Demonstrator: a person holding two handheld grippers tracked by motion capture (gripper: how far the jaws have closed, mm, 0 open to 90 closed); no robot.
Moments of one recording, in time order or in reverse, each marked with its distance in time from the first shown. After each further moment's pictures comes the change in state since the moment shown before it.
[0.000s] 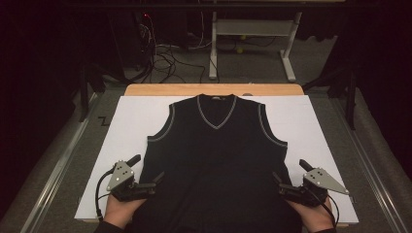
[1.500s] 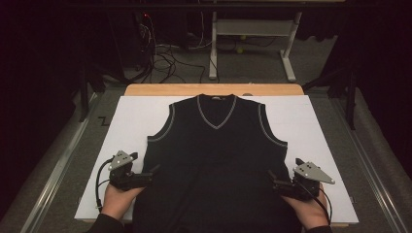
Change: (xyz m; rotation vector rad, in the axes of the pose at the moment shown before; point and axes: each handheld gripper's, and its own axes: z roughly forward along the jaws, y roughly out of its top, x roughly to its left) left arm 0.034 0.003 0.022 0.217 0.031 -0.135; right arm 0.003 0.001 0.022 0.137 -0.050 -0.037
